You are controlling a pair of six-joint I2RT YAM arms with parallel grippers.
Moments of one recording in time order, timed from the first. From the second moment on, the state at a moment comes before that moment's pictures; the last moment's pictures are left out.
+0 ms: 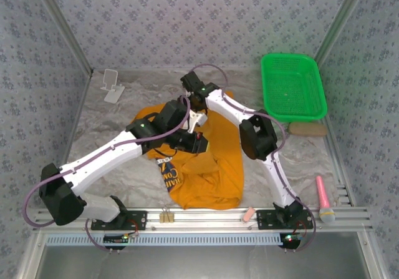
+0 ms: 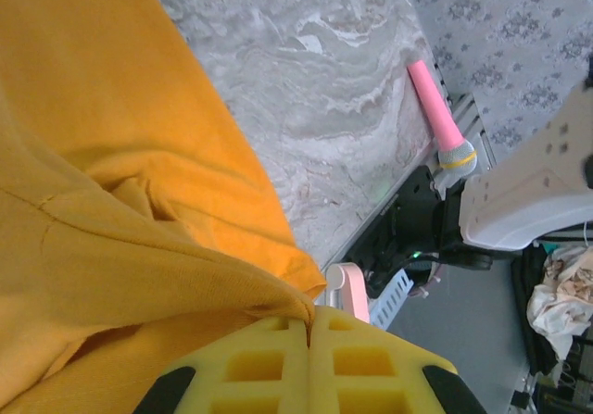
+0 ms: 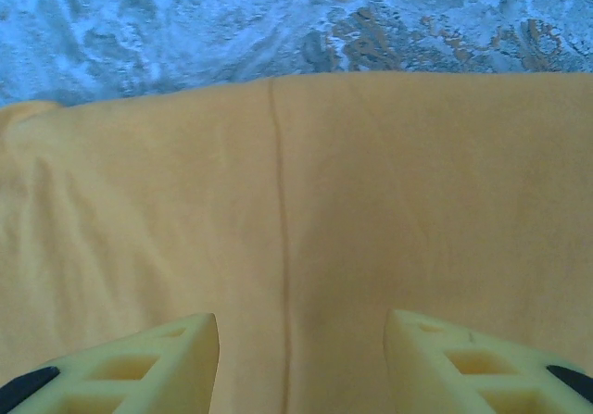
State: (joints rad) left arm -0.86 1.35 1.20 -0.65 0.48 -0.59; right arm 0.66 2.38 2.12 -0.70 -0.04 0.43
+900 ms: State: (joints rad) left arm -0.86 1.35 1.19 -0.61 0.49 -0.60; right arm 0.69 2.50 2.31 -0.81 0.05 0.32
